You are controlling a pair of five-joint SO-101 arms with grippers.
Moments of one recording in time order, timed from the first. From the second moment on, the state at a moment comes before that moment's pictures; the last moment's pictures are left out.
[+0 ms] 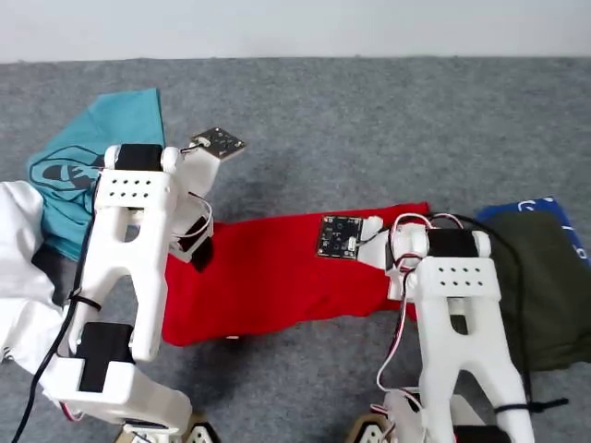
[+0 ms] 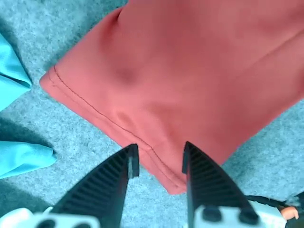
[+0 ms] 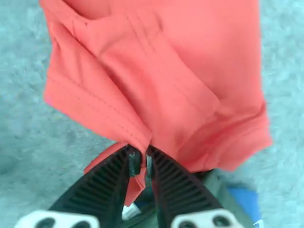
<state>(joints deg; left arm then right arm) -0.5 4.4 3.9 99.3 -24.1 -3.3 -27.6 40.8 69.6 79.9</state>
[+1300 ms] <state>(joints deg) -0.5 4.4 4.8 99.3 -24.1 -9.6 -10.1 38.9 44.8 78.5</state>
